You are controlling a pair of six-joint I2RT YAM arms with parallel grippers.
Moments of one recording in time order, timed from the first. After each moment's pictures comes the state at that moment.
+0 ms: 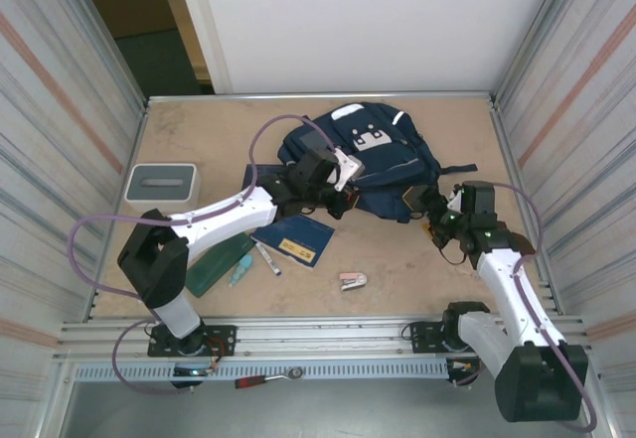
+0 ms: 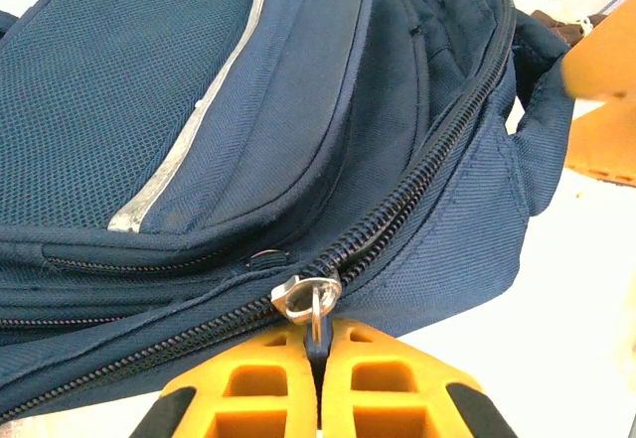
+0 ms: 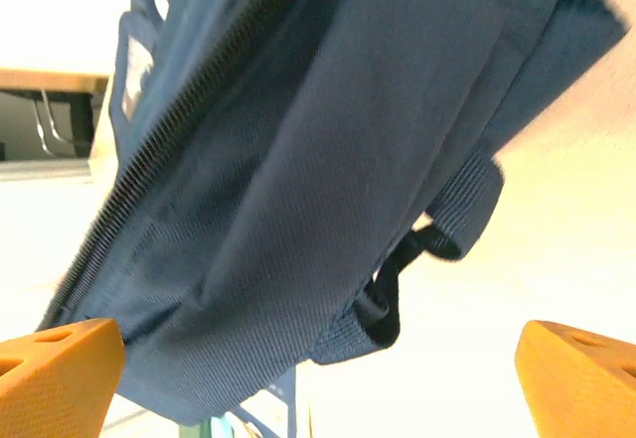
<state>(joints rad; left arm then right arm) -0.85 1.67 1.27 -0.30 0.18 -0.16 0.03 0.90 0.57 -0.42 -0.45 0.95</state>
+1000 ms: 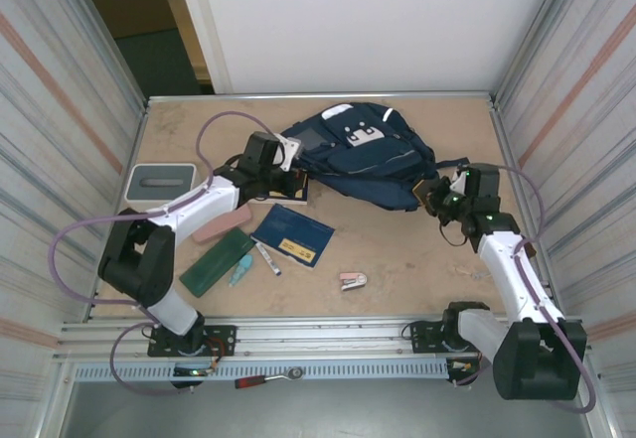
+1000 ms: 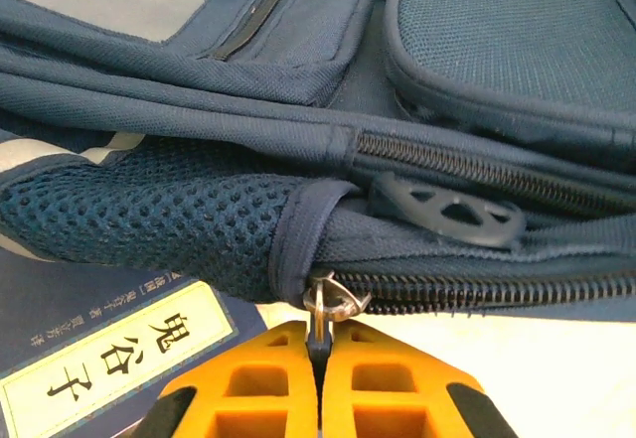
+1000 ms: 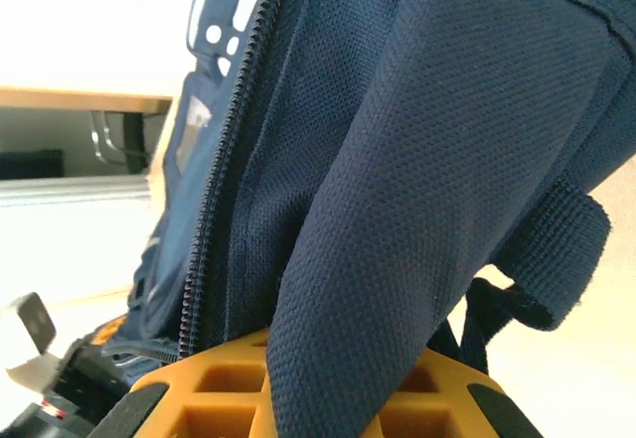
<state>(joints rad) -0.50 1.62 1.11 -0.25 0.25 -0.17 0.01 1.01 0.66 -0.34 -0.47 0.95</state>
